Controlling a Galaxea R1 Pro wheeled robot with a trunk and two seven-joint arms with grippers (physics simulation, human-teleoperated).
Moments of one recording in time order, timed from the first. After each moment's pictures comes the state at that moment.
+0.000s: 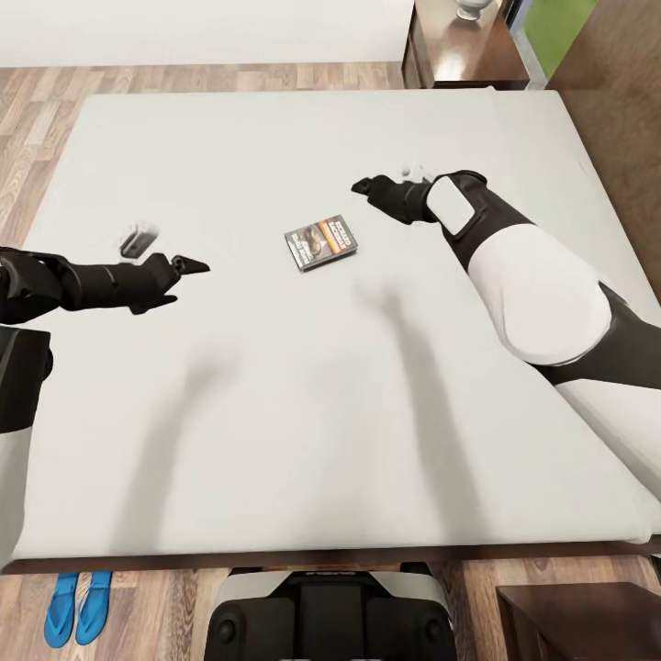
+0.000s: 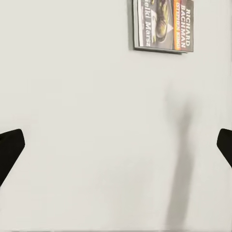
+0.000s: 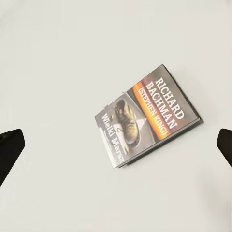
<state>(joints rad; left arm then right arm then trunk) -1.13 0.40 -0.13 -1.59 1.85 0.93 0.99 -1.86 0.16 -0.51 -0.21 0.04 0.47 0.18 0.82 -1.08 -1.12</state>
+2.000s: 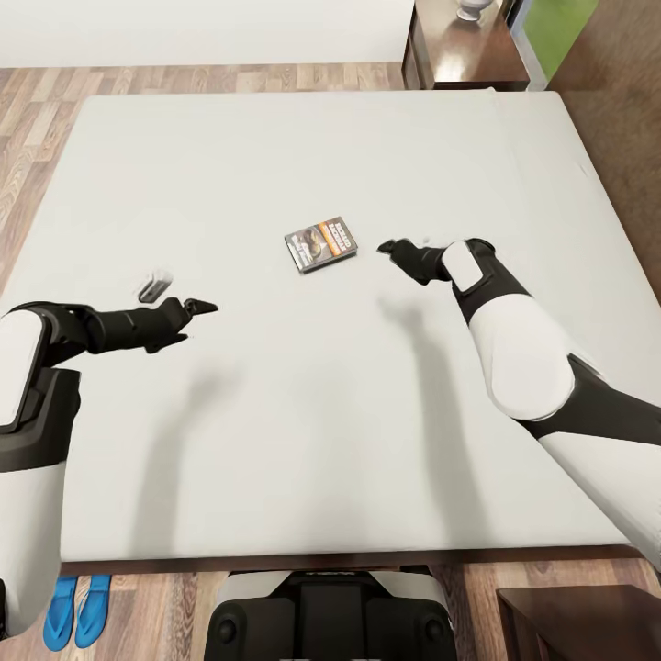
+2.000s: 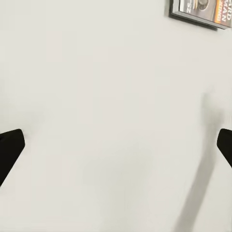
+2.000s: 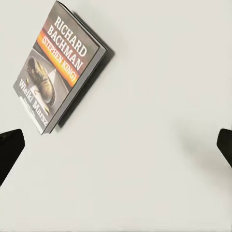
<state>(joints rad) -0.97 0.28 0.02 -1.55 1.65 1.03 0.88 -1.63 0.13 -0.55 -0.37 -0.08 0.59 0.05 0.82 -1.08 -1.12</state>
